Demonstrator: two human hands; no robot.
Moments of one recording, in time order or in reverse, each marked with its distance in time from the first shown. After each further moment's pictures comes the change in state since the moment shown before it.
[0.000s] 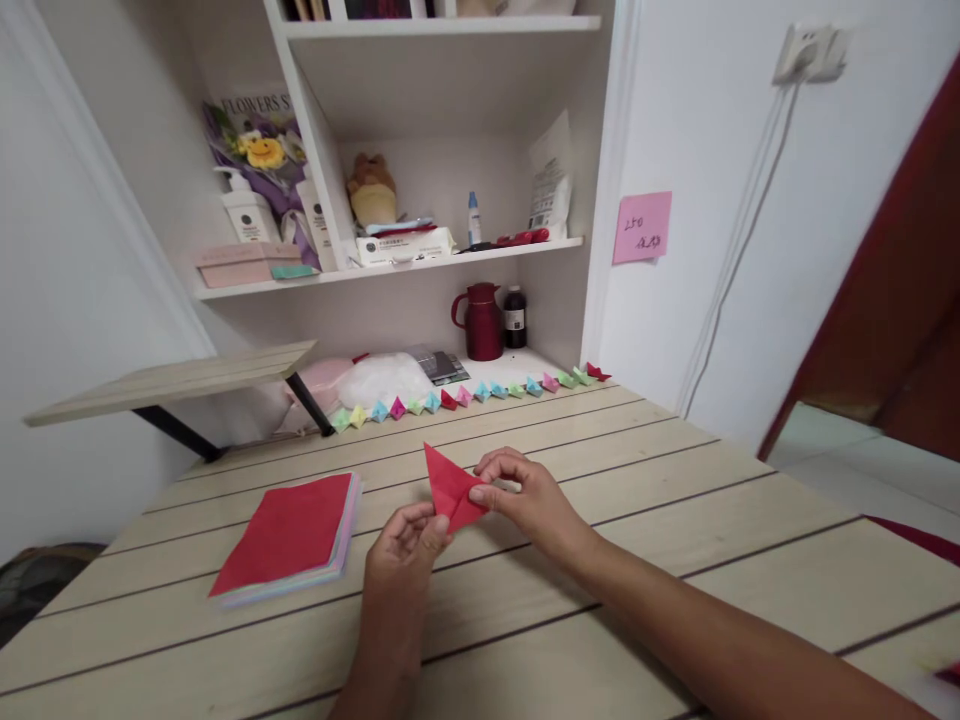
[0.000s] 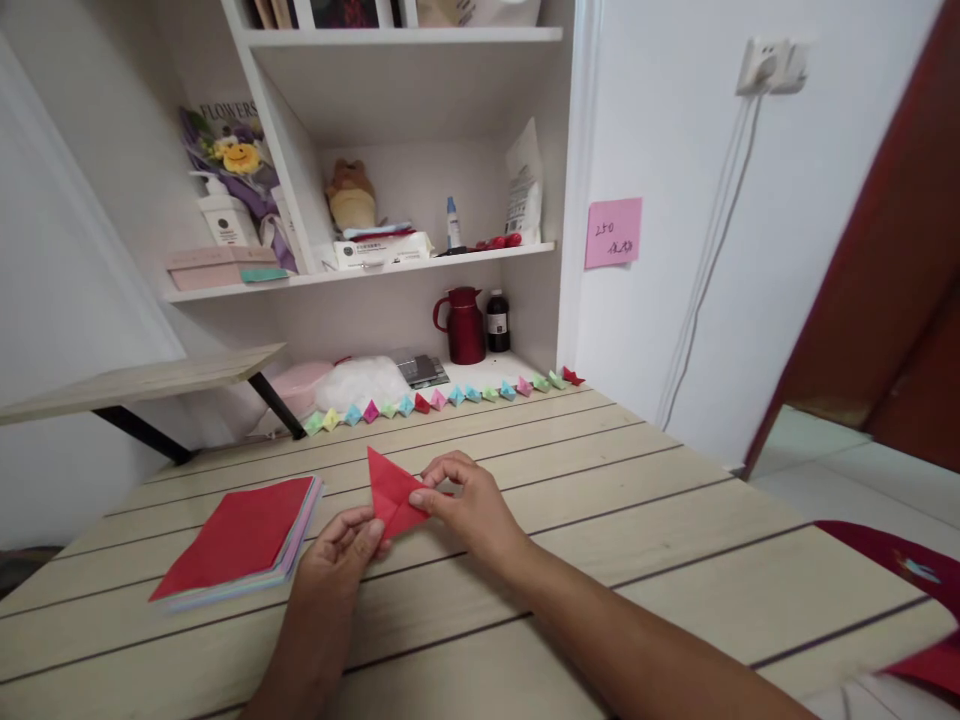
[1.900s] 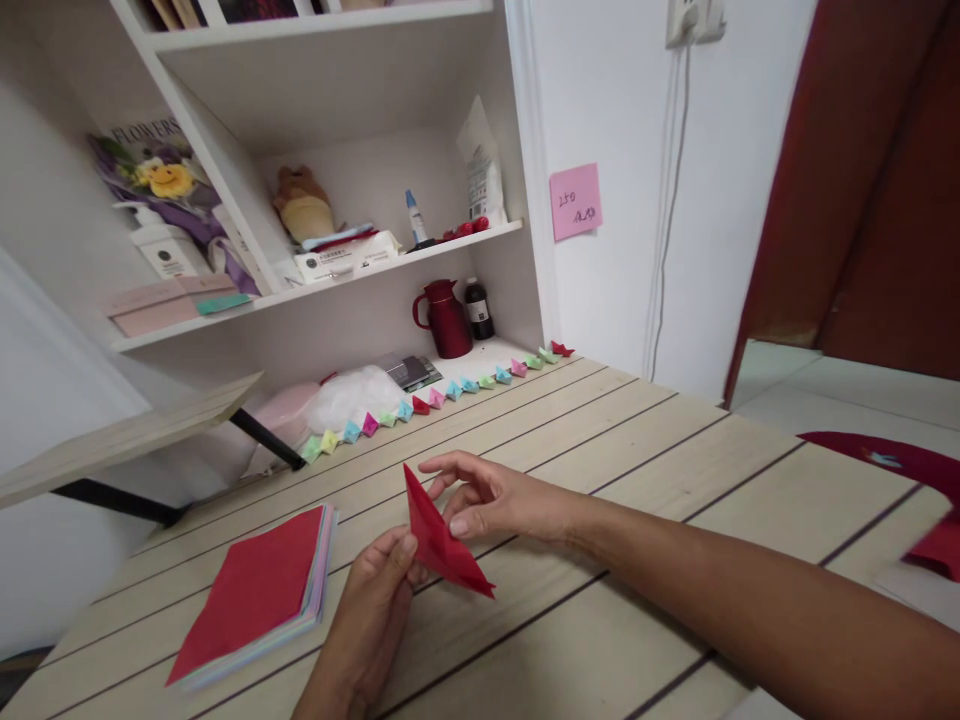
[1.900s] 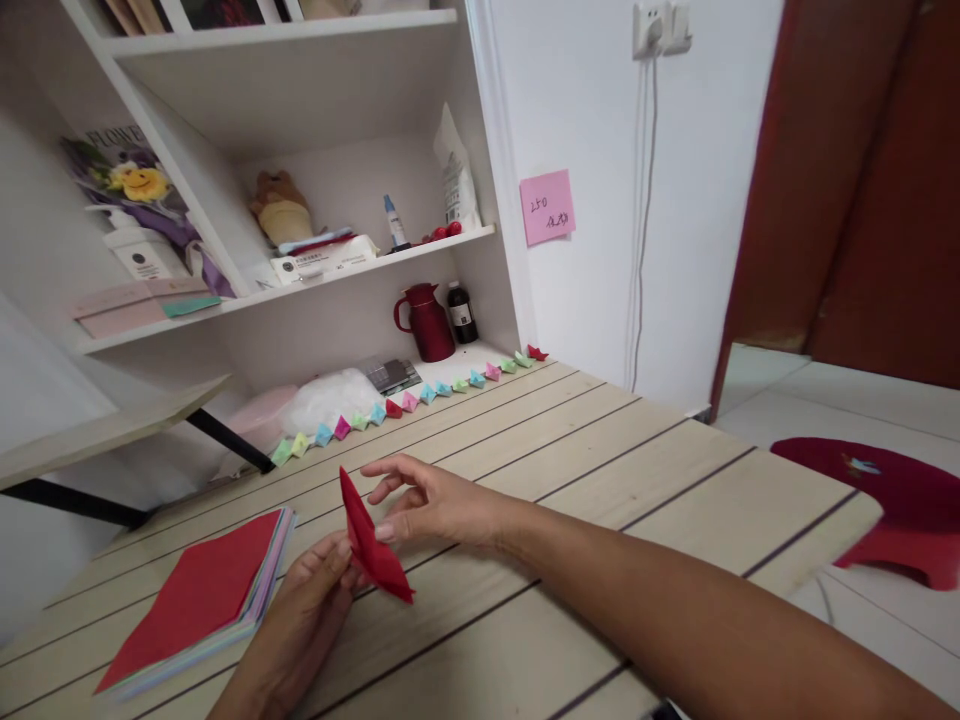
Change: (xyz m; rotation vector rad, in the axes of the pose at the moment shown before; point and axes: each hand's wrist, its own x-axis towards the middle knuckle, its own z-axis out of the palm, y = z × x) left_hand 0.020 -0.006 -0.010 -0.145 -0.488 -0.173; right_hand 0.002 -0.010 -0.028 0.444 -0.506 0.190
